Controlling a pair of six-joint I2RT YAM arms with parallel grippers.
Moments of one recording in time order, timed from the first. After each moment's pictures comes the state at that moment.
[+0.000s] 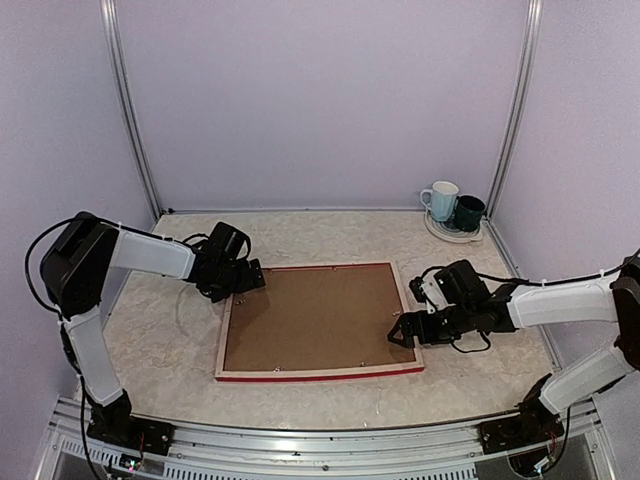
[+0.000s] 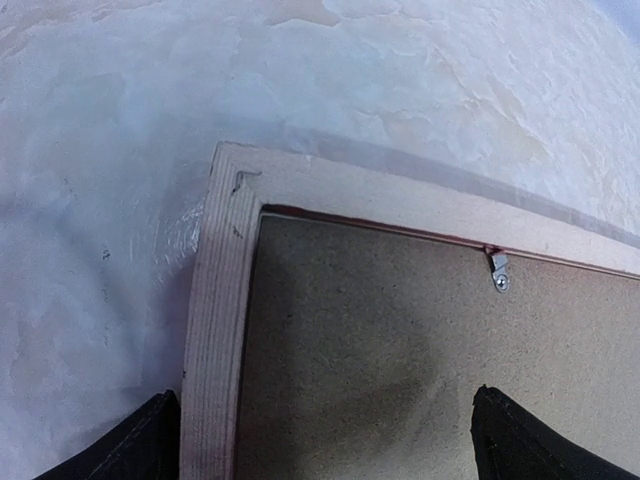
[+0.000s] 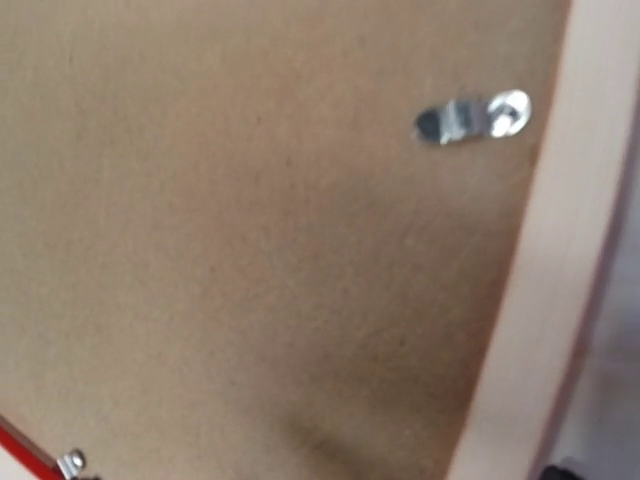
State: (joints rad) left arm -0.52 1.87 1.06 -0.13 -0.17 -0.74; right arm 0.66 1.38 0.59 -0.12 -0.23 0.49
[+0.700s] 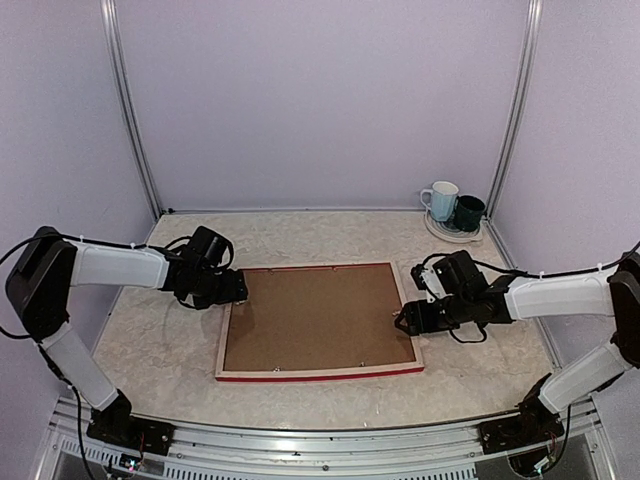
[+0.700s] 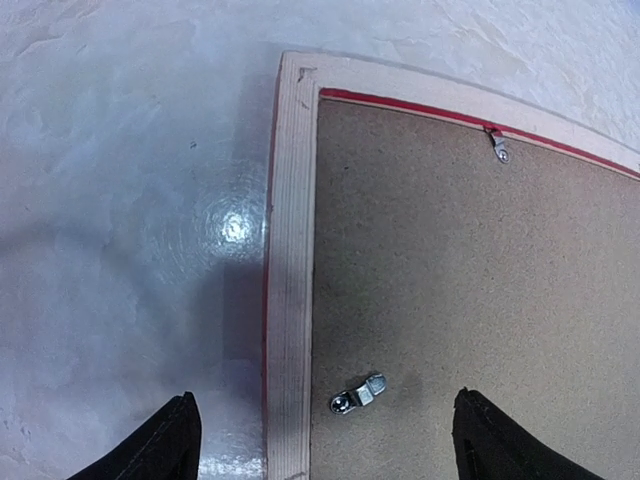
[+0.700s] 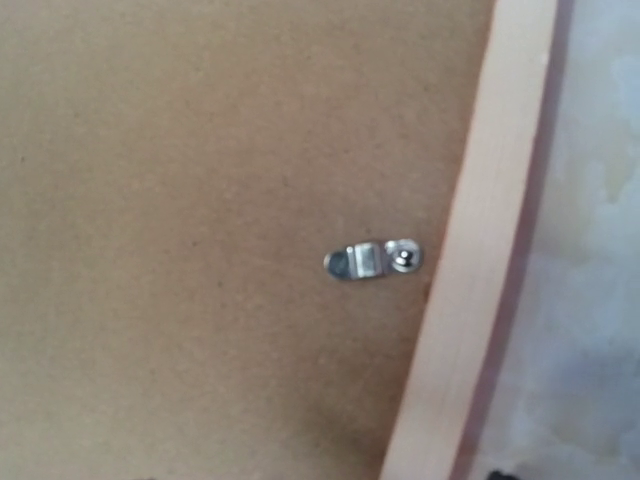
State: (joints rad) left arm -0.52 1.64 0.90 -0.24 -0.15 -0.63; right arm 0.63 1.40 0.65 -0.13 -0.11 0.42
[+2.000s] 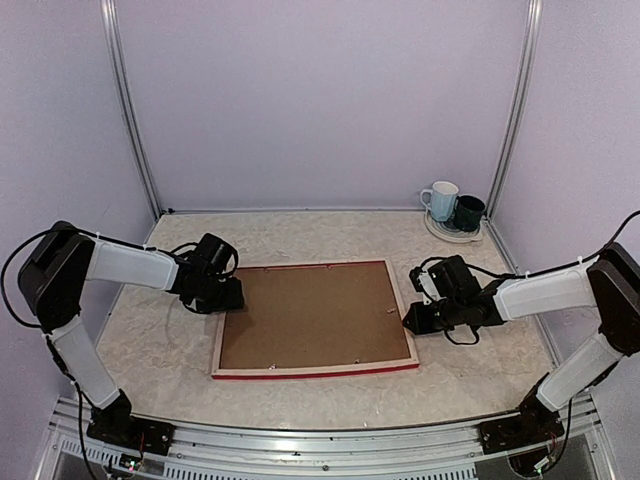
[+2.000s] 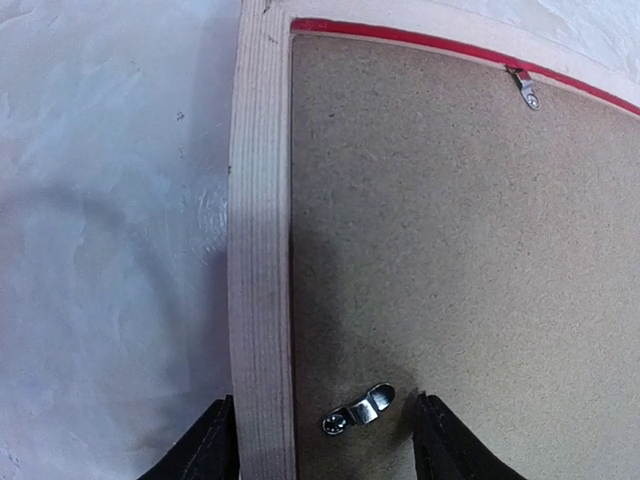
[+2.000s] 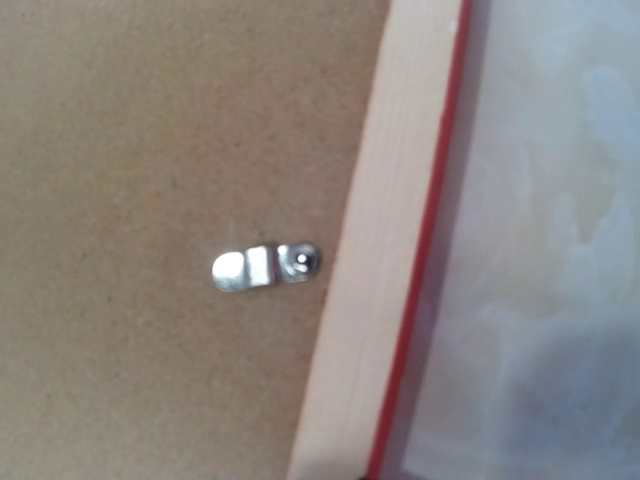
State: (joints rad) left arm -0.52 1.72 0.90 -0.21 -0.14 -0.58; right arm 0.62 1.51 0.64 -0.02 -0.07 0.41
